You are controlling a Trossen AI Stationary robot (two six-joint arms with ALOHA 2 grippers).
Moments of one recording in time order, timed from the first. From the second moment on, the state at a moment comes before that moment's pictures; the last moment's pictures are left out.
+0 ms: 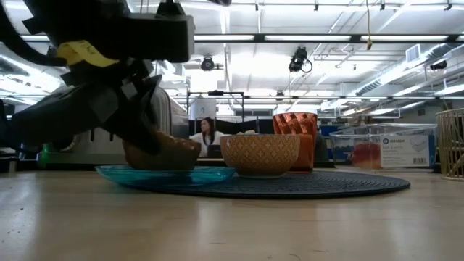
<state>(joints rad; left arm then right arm) -0.59 2.07 1.41 -0.94 -0.71 -0.54 0.87 1.83 2.01 -1.26 0.68 0.81</state>
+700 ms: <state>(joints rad) -0.59 2.07 1.41 -0.91 -0.62 -0.51 0.87 1.83 2.01 -1.26 0.54 0.92</state>
